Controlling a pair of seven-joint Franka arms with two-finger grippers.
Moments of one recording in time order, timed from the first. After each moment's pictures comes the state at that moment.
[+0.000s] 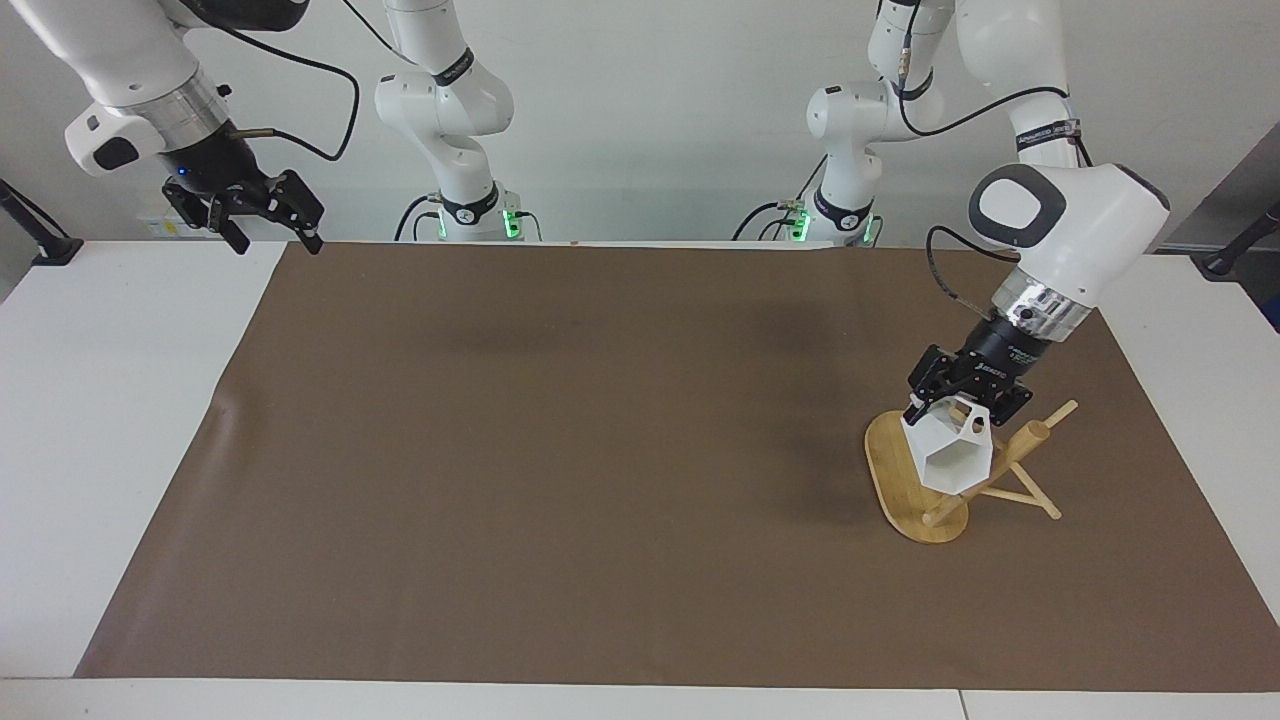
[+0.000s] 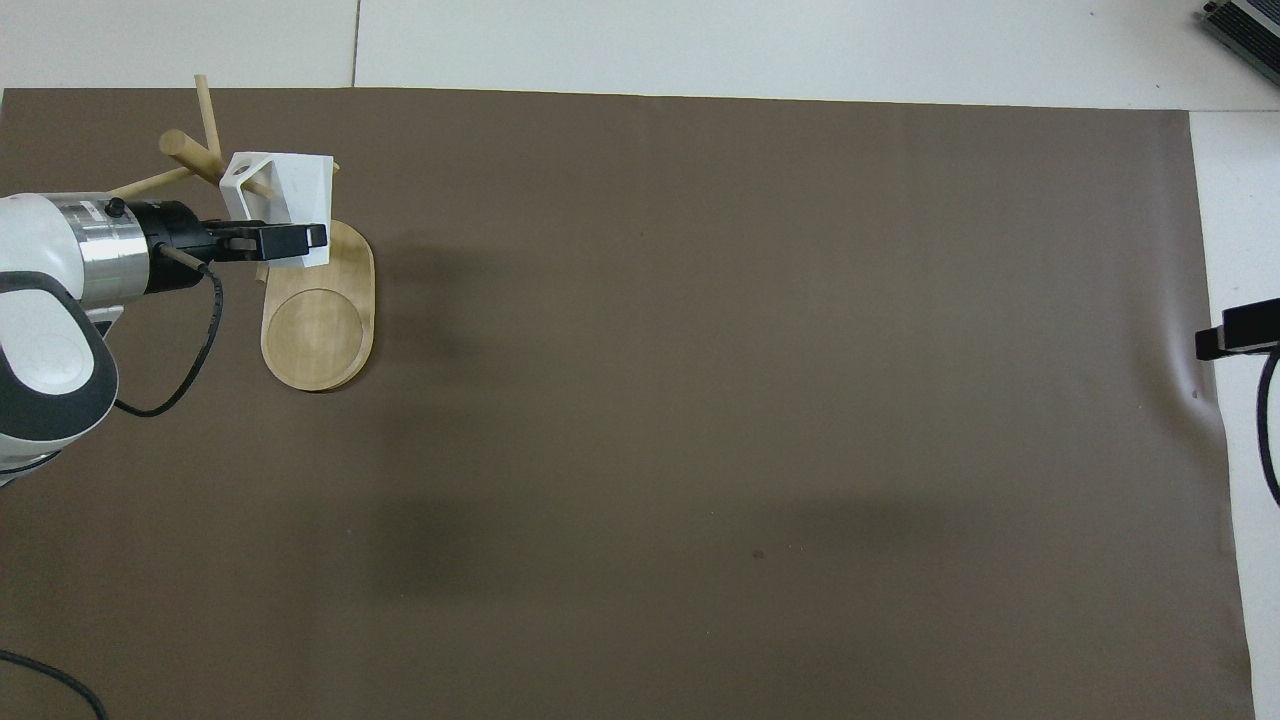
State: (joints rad) left arm 0.01 0.11 -0.08 -1.95 -0.60 2.40 -2.70; right arm -0.04 -0.03 -0.12 -1.54 0.08 1.49 -0.07
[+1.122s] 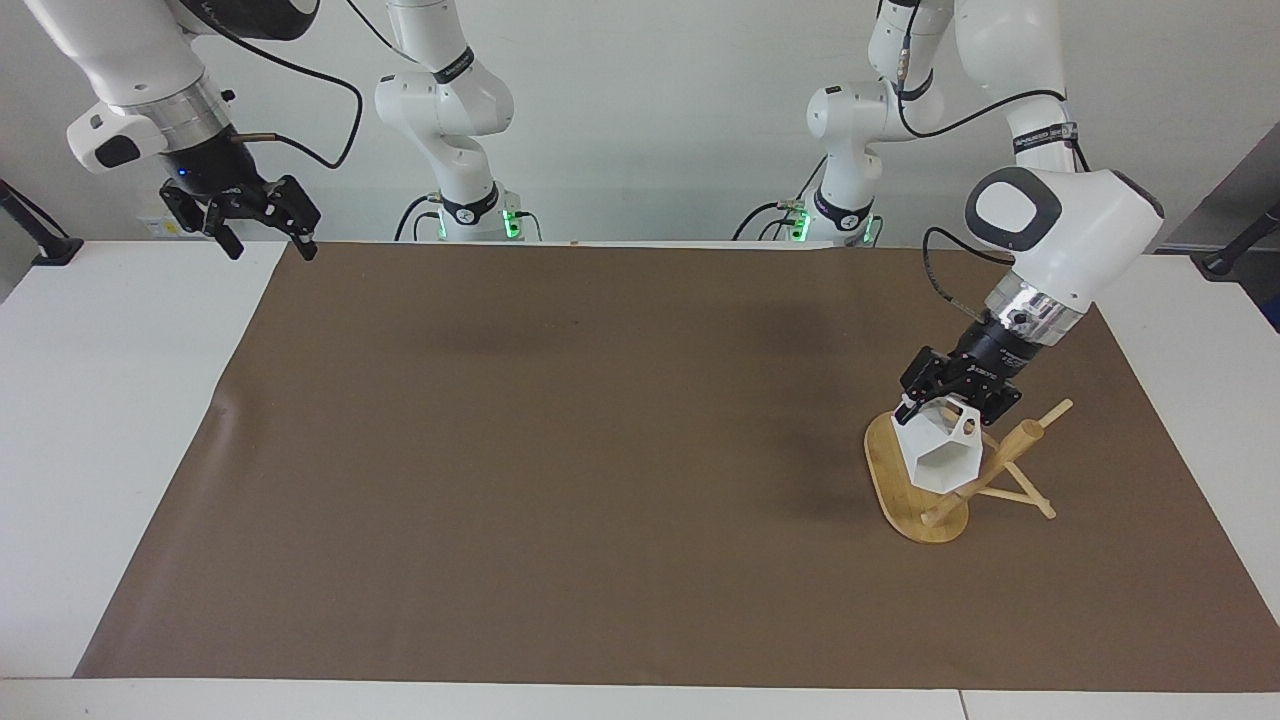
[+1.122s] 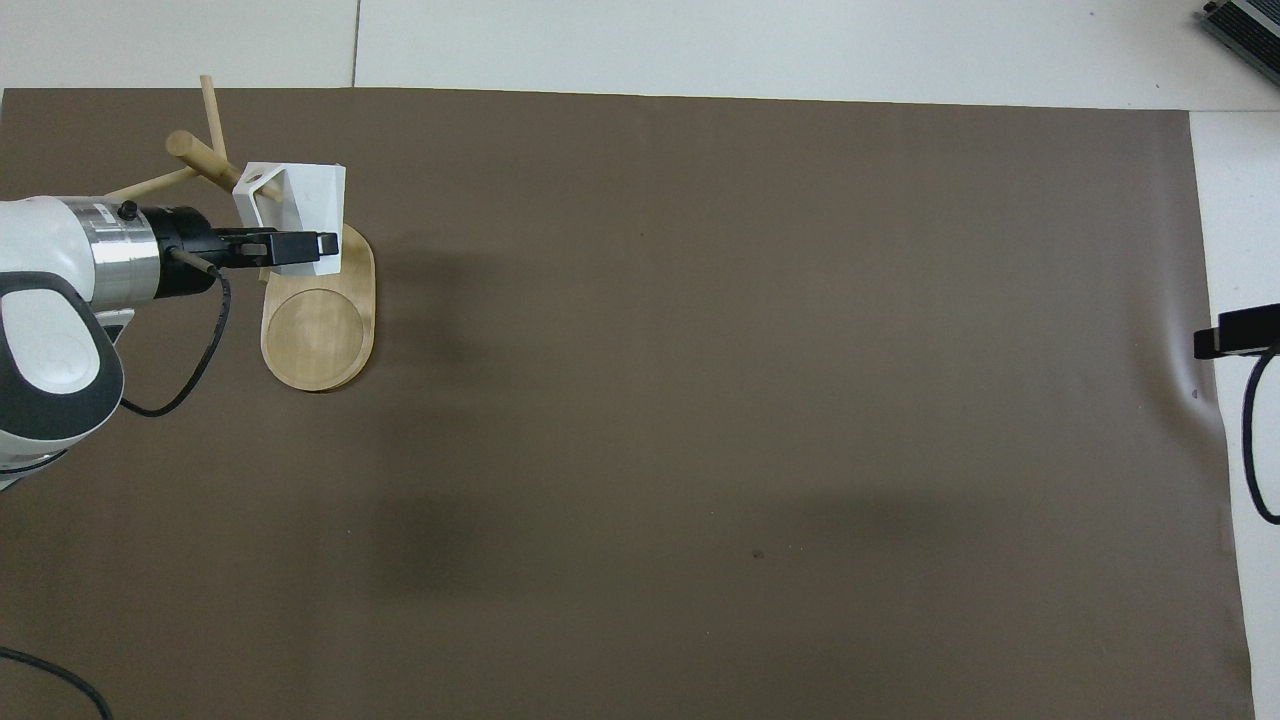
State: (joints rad) left arm 0.01 0.11 -0.09 -1.95 -0.61 2.36 -2.72; right arm -0.04 -0.07 -0.12 -1.63 0.05 1.58 -0.09
